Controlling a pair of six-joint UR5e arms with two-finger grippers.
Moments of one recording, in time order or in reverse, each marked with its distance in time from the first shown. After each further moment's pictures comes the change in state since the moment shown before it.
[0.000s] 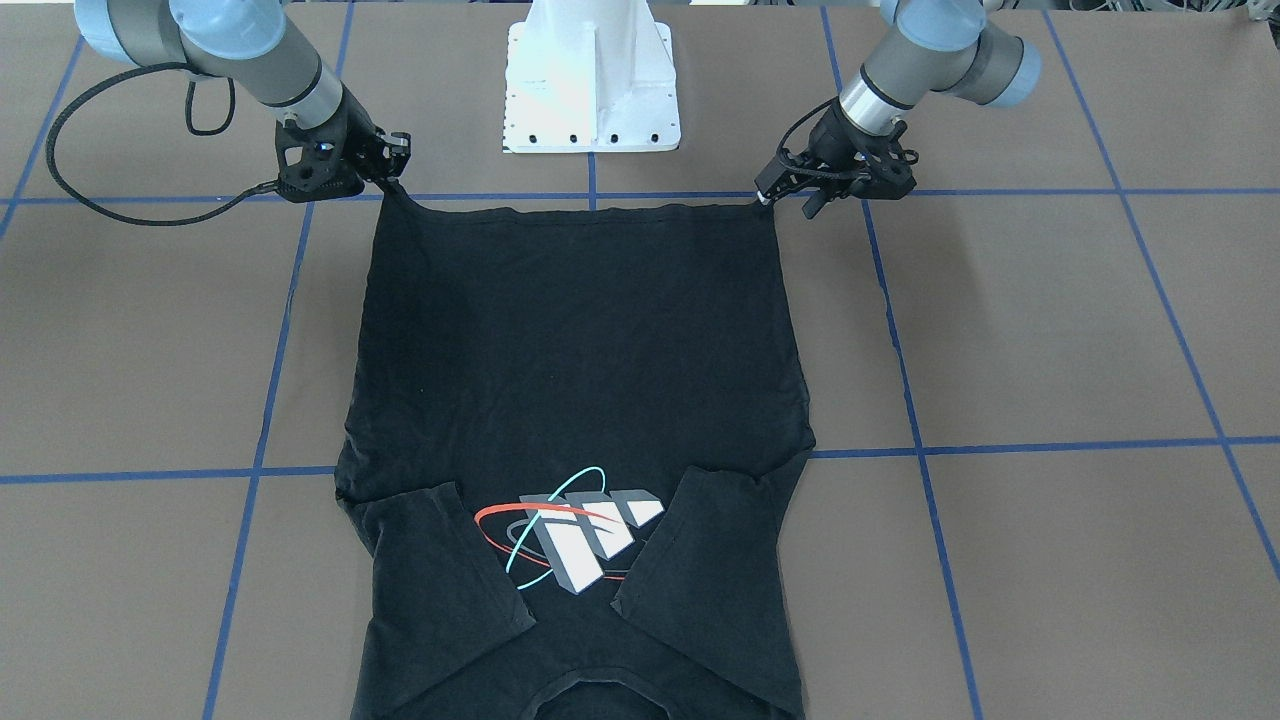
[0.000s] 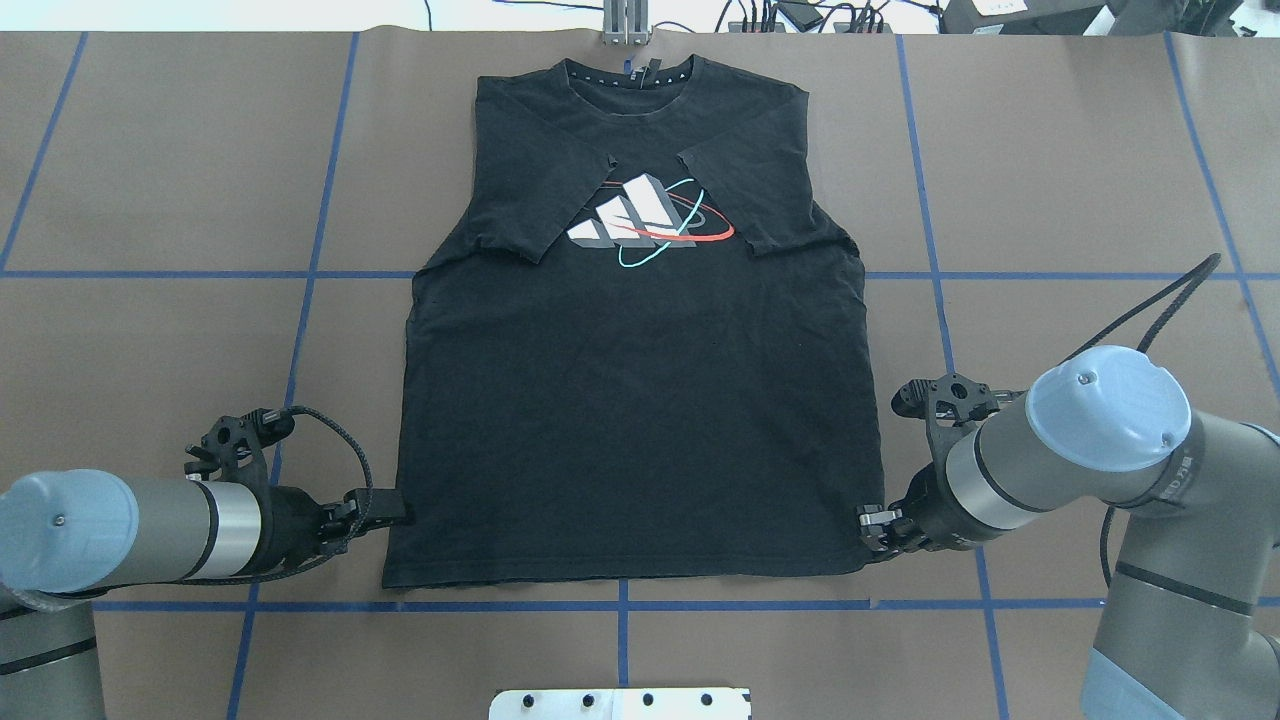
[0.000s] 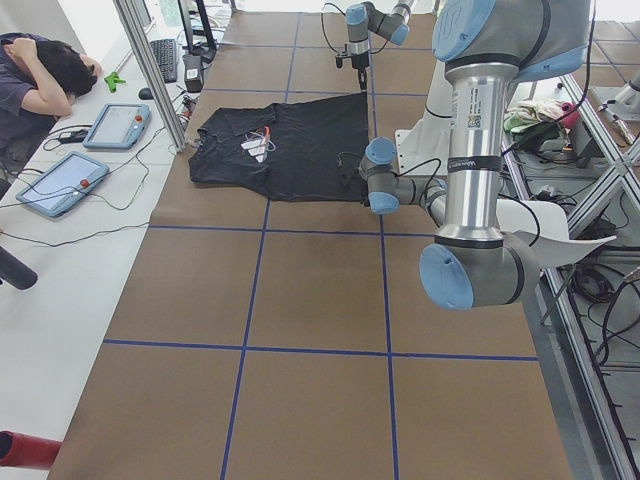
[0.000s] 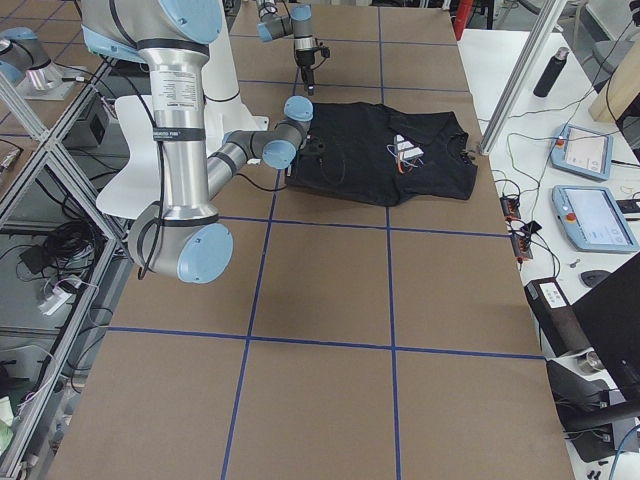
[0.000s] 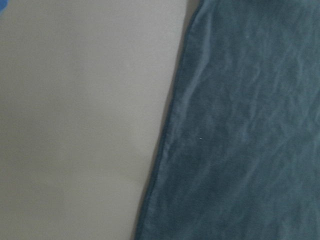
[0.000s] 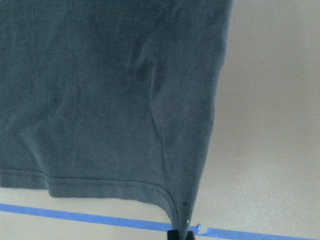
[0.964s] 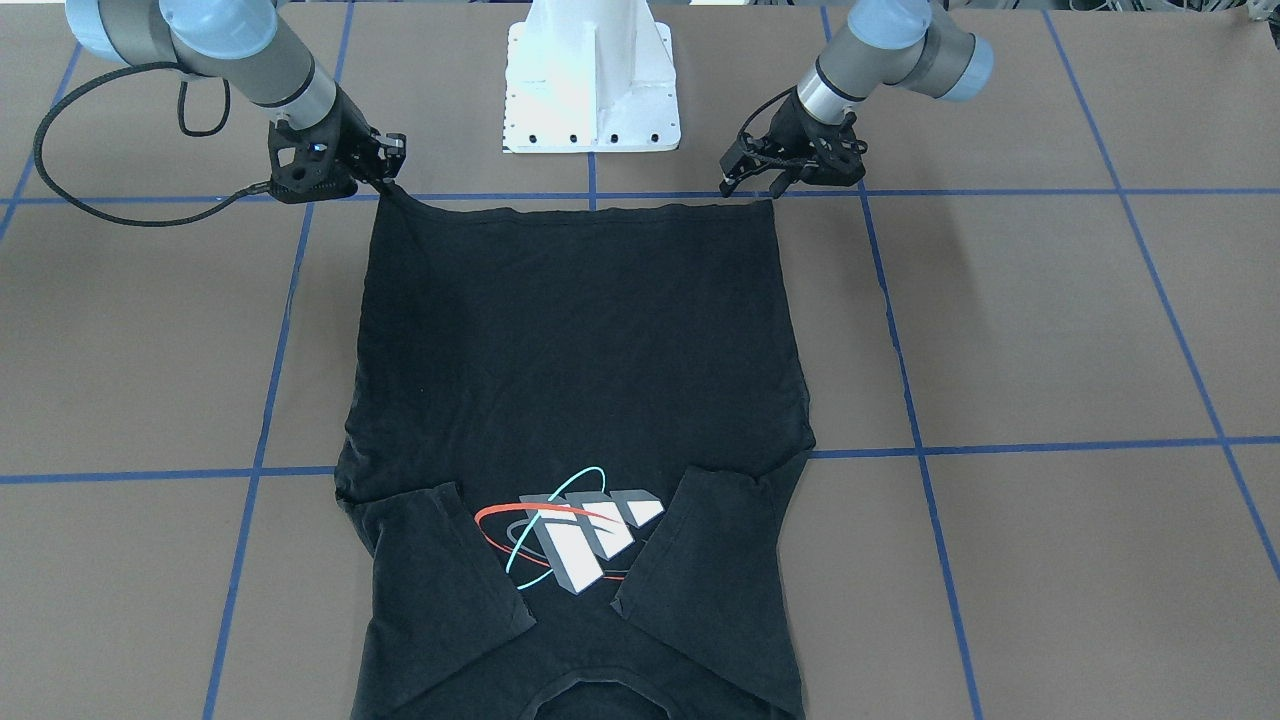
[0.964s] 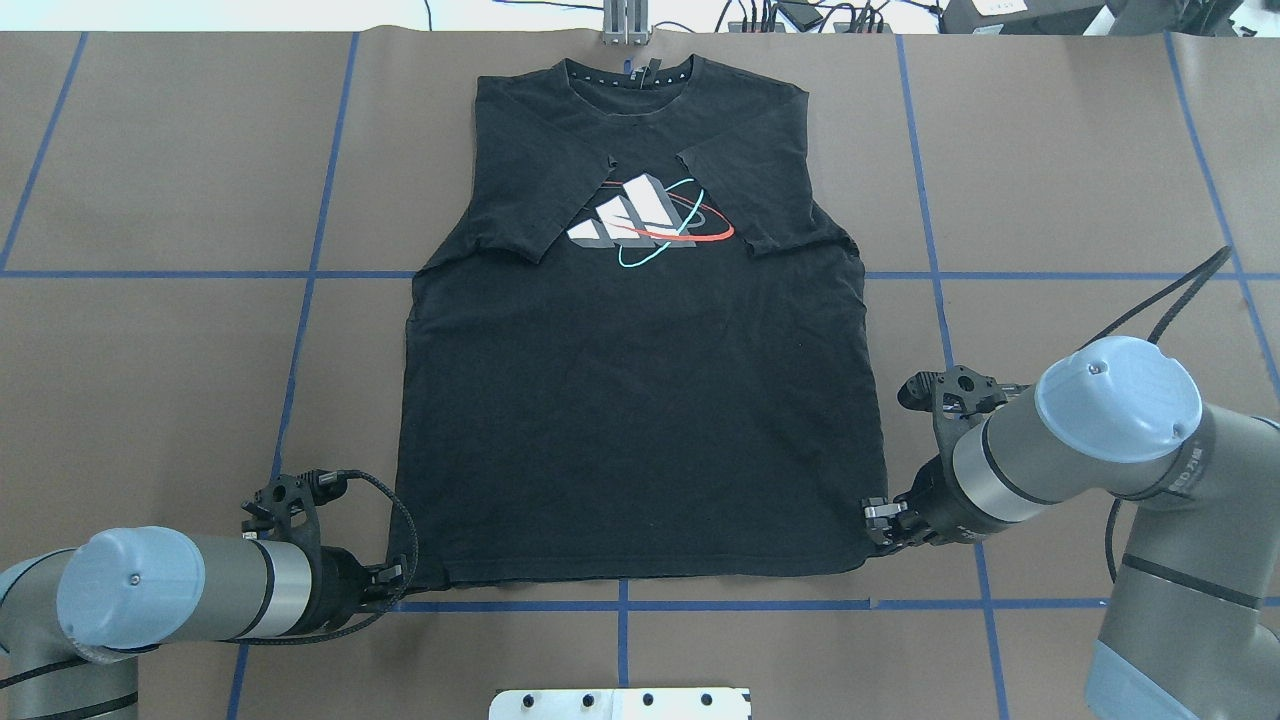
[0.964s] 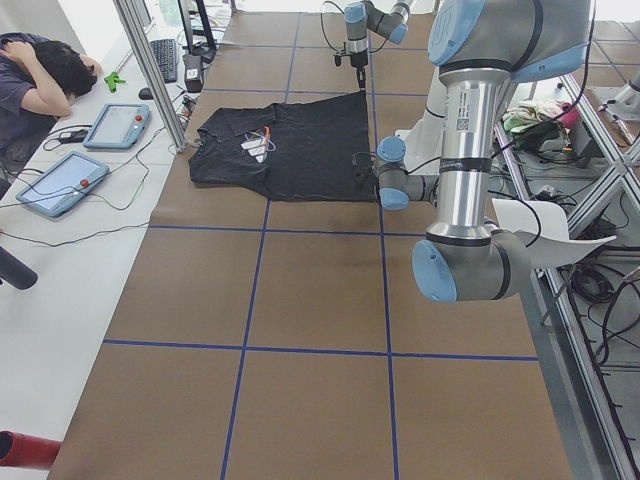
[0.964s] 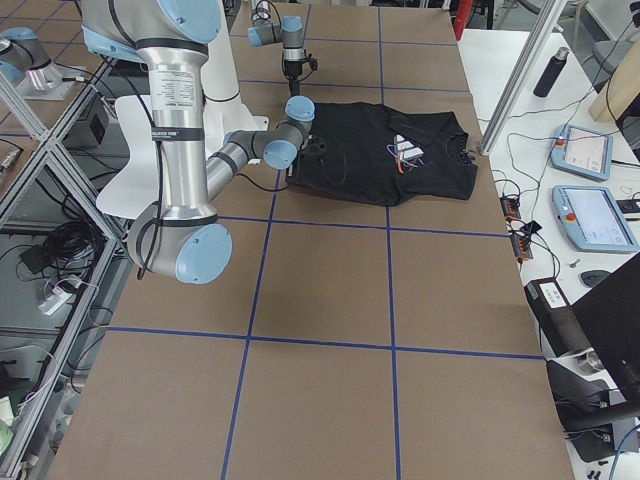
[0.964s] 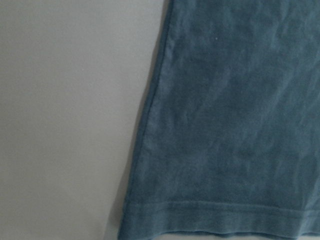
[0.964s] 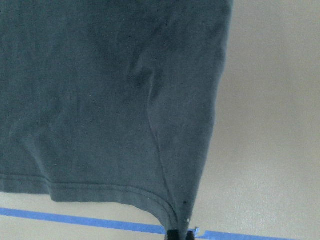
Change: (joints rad) left arm 0.106 -0.046 0.017 0.049 0.013 -0.001; right arm 0.015 -0.004 0.005 -0.001 0.010 0.000
